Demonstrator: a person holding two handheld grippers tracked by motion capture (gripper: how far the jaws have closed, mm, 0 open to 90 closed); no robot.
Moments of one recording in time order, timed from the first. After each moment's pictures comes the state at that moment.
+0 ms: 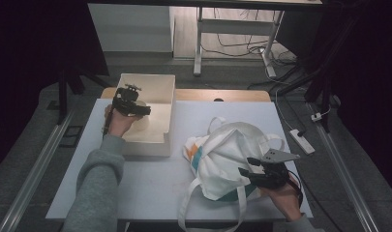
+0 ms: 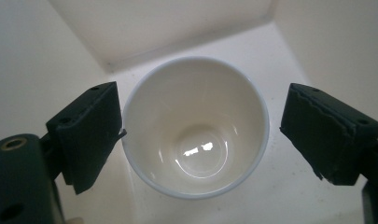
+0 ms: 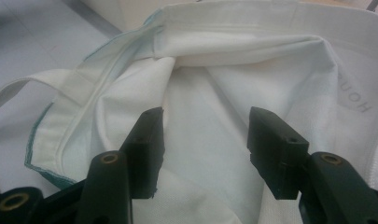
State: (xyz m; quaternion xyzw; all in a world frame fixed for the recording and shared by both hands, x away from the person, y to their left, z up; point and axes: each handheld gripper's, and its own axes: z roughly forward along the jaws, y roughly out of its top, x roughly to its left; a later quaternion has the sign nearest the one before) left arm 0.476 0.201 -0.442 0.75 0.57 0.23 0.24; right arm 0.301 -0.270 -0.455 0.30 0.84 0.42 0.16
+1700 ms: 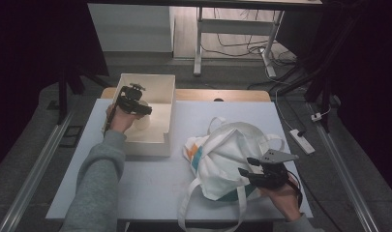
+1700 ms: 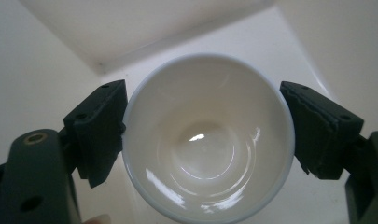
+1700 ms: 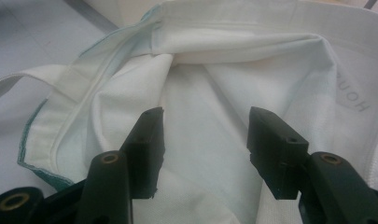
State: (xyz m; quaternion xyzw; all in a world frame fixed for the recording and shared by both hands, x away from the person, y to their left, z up) left arm 0.490 0.197 -0.447 0.78 0.55 0.21 0.22; right arm 0.301 -0.269 -0.456 0.30 0.84 0.41 0.17
